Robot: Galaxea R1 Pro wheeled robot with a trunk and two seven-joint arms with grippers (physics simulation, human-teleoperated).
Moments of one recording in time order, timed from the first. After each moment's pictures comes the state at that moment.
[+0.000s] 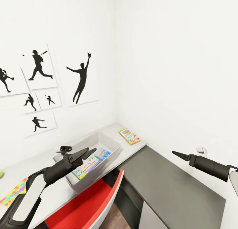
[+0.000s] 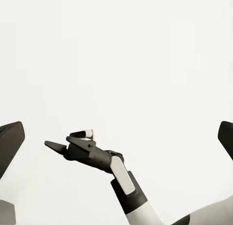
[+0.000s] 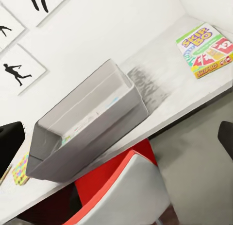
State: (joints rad) left arm -0.30 0.20 -0.04 -1.52 1.08 0.77 -0.94; right arm -0.32 -0.37 -0.32 -1.48 -0.53 0.91 0.81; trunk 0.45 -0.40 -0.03
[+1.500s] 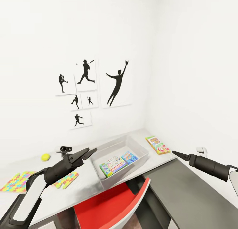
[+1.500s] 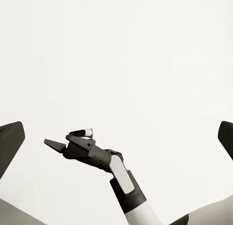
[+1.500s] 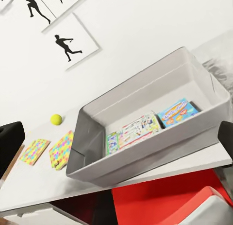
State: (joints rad) left arm -0.30 0.20 -0.04 -1.51 1.08 0.78 -0.94; right arm -0.32 -0.37 -0.32 -1.48 -0.53 0.91 0.81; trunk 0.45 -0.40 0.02
